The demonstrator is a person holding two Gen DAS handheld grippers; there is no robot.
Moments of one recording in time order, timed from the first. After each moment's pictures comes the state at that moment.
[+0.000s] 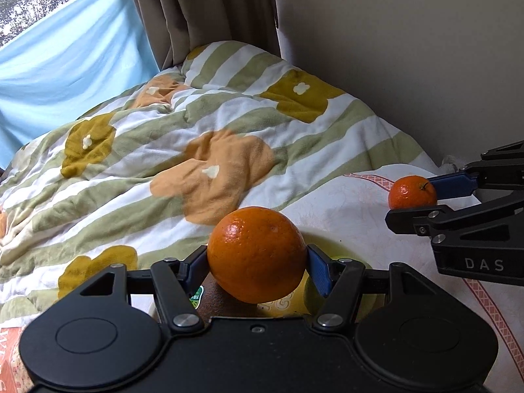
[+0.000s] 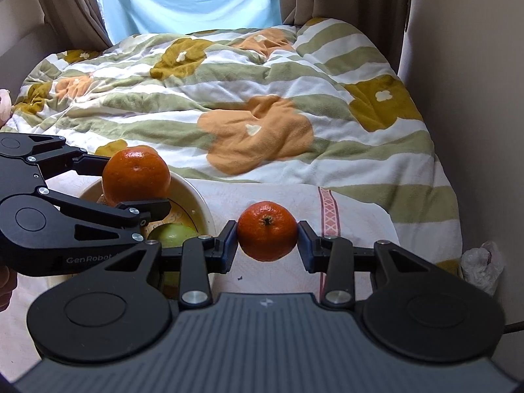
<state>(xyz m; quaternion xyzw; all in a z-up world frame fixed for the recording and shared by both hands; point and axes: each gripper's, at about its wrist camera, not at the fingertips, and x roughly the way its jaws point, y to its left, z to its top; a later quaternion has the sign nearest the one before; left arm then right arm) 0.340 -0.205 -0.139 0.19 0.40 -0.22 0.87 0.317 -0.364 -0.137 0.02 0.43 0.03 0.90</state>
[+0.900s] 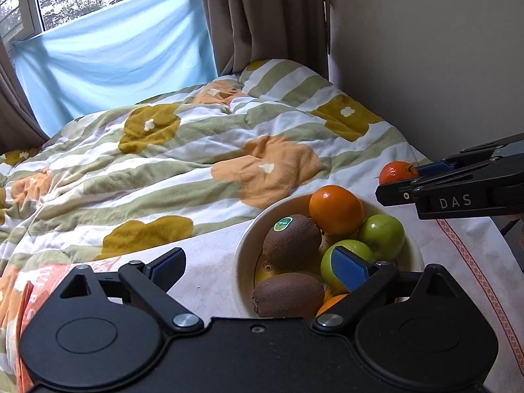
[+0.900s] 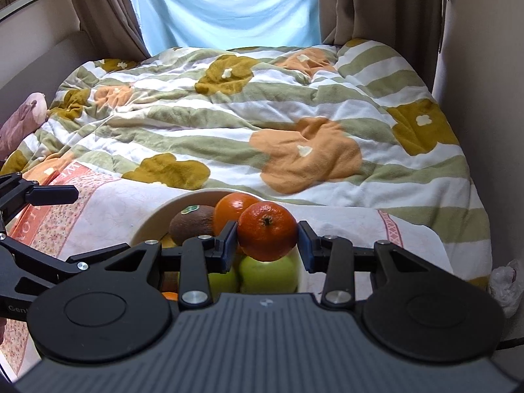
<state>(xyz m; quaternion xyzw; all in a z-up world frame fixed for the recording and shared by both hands) 0.273 -0.109 -0.094 0.12 0.38 -0.15 0.91 0.306 -0.302 -0.101 0.03 0.40 0.10 0.91</state>
